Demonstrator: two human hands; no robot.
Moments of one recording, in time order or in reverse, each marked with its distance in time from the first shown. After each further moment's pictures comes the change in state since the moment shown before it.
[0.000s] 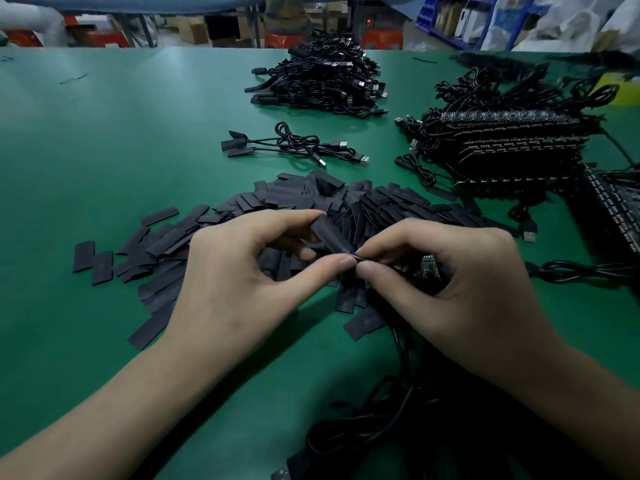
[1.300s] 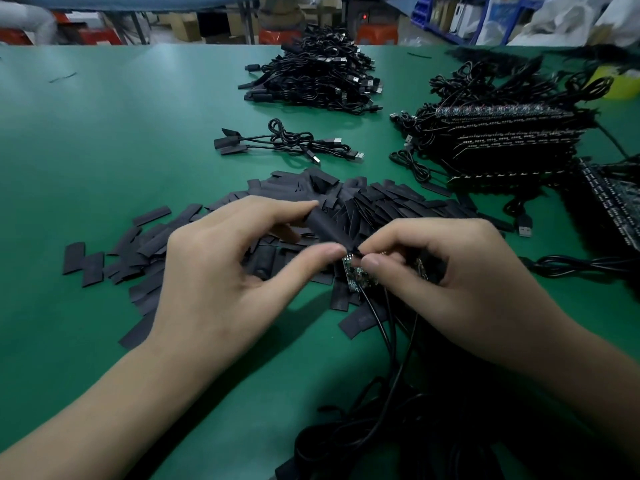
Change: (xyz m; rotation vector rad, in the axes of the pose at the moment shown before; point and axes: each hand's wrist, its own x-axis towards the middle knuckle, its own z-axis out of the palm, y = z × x) left_hand 0.000 -0.002 -0.005 0.104 0.055 0.131; right_hand 0.005 0.007 -0.009 -0.008 -0.163 0.058
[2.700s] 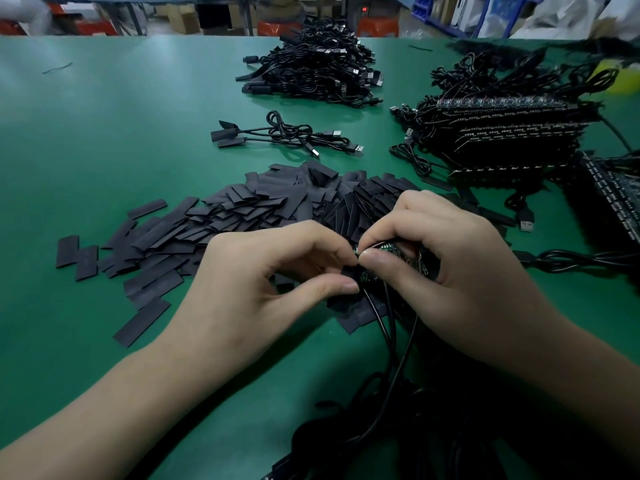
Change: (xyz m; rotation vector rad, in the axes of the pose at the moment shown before) left_hand -0.004 -0.001 0.010 -0.251 -0.252 0.025; right_hand 0.000 -0.001 0.006 -0.081 0.012 0.017
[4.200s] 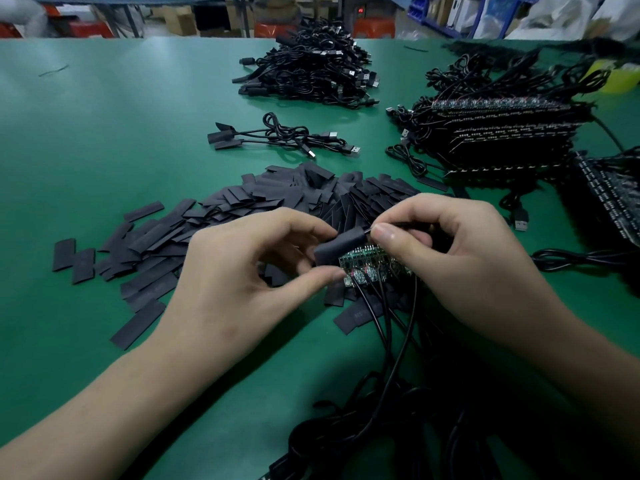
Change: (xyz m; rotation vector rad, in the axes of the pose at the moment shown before) left_hand 0.002 0.000 -0.003 0.107 0.090 -0.075; right_hand 0.001 0.013 -0.001 0.316 0.062 0.274
